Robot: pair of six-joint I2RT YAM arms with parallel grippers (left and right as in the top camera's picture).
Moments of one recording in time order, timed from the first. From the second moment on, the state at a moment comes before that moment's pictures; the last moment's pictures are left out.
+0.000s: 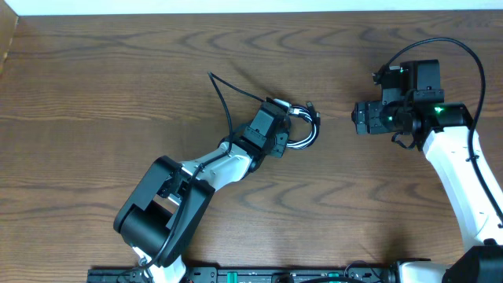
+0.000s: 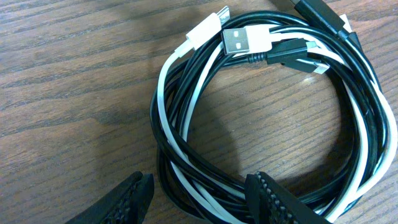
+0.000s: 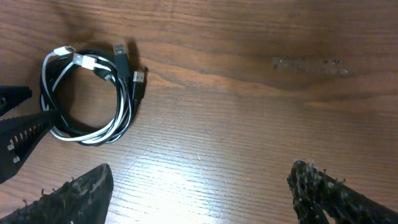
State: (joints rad) left arm -0.61 1.86 0.94 0.02 -0.04 -0.21; right arm 0.07 1.48 1.16 -0.75 -0.14 0.00
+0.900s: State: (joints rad) left arm -0.61 1.91 0.97 0.05 0.05 -0.30; right arm 0.07 1.48 1.16 -0.75 -0.09 0.00
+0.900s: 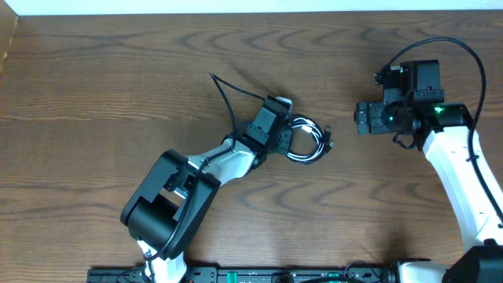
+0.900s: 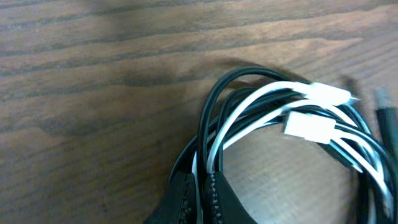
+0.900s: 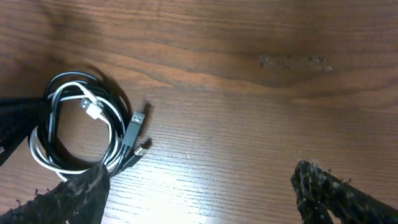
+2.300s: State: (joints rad) left arm -0.44 1.47 0.96 -0.19 -0.02 -0.33; right arm 0.19 1.61 1.16 -0.72 -0.35 0.04
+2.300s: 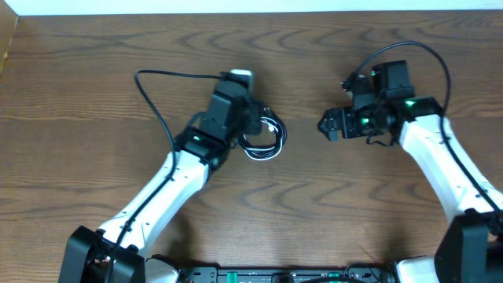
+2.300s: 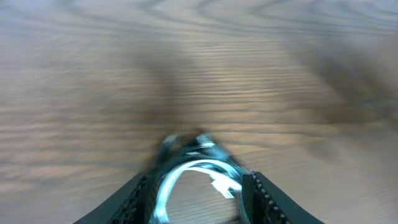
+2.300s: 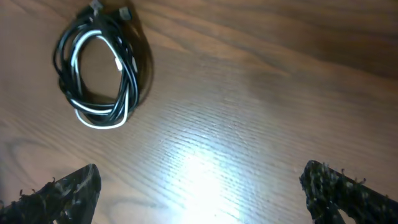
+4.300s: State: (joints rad) left arm -0.16 1.47 0.96 -0.43 0.29 -0.16; right arm 0.54 1.97 1.17 -0.30 -0.01 0.02
